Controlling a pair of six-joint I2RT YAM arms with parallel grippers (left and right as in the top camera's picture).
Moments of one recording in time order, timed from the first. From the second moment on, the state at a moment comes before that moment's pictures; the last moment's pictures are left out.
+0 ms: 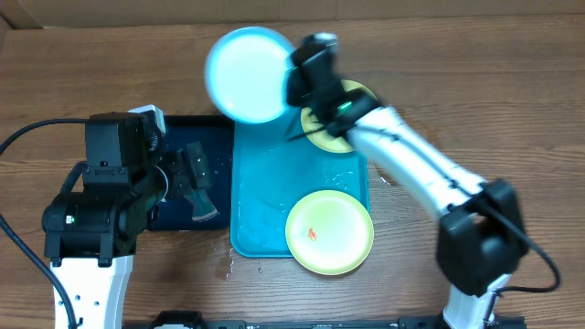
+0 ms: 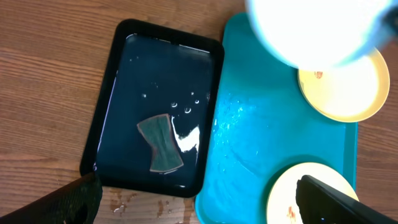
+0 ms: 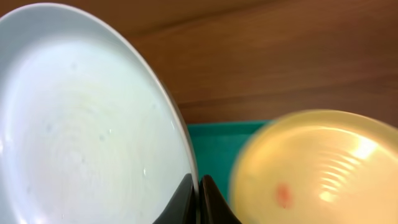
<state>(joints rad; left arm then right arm) -0.03 1.11 1.34 -1.18 0.02 -0.28 0.53 1.94 1.64 -0.47 0.13 0.62</state>
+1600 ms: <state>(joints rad) -0.03 1.11 1.34 -1.18 0.02 -0.28 -0.17 1.88 1.20 -0.68 -0.06 0.65</state>
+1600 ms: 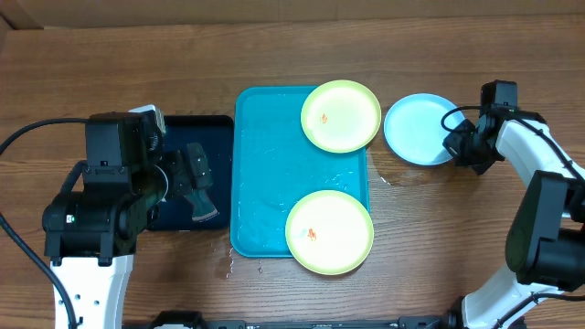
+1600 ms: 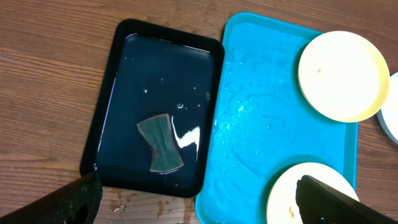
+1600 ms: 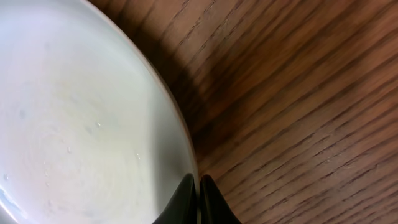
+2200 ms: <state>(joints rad) -0.03 1.11 1.34 -1.18 0.02 -0.28 -0.15 1.87 1.36 -1.01 -0.11 0.58</state>
